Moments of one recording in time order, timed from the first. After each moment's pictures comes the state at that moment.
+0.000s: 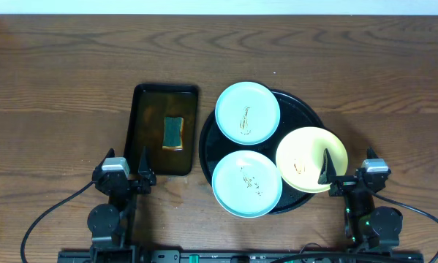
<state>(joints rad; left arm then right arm) 0.05 0.01 0.02 -0.11 0.05 -0.09 0.02 0.02 0.01 -0.07 -0.05 0.08</state>
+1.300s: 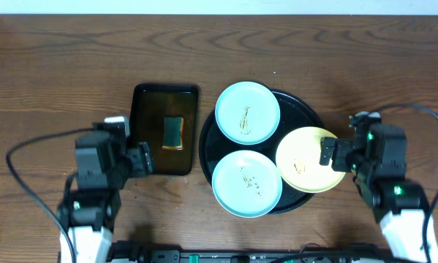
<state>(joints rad) 0.05 0.84 0.69 -0.68 0.08 -0.09 0.02 0.96 0.68 -0.59 -0.05 0.13</state>
